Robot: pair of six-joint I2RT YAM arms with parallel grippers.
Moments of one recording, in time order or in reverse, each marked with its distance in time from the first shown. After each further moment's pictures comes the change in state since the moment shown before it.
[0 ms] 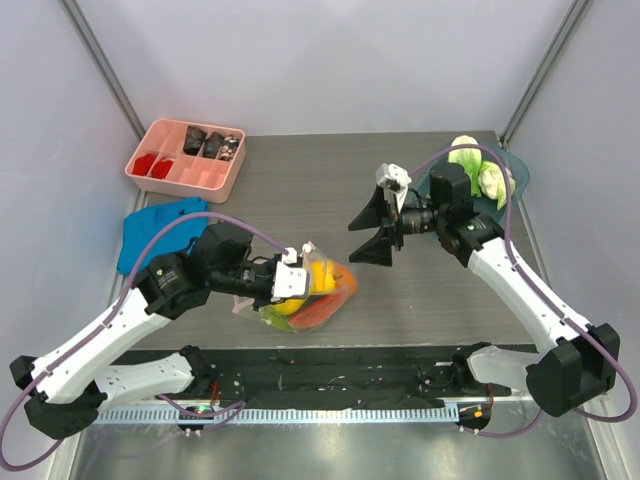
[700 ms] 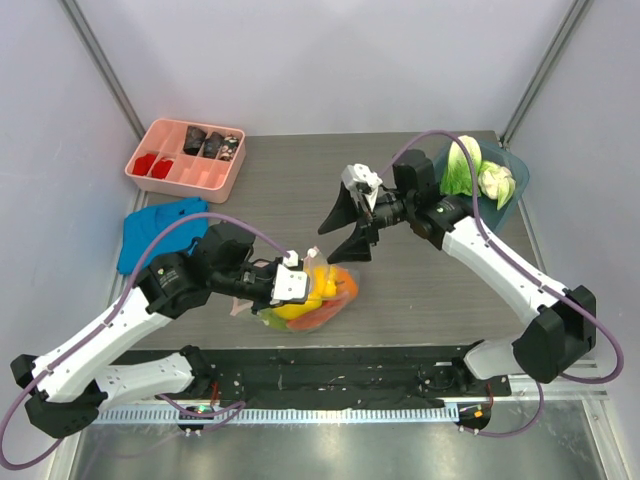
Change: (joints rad) left arm -0.005 0.008 0.010 -0.057 0.034 0.019; right arm 0.187 0.189 0.183 -0.025 -0.096 -0.199
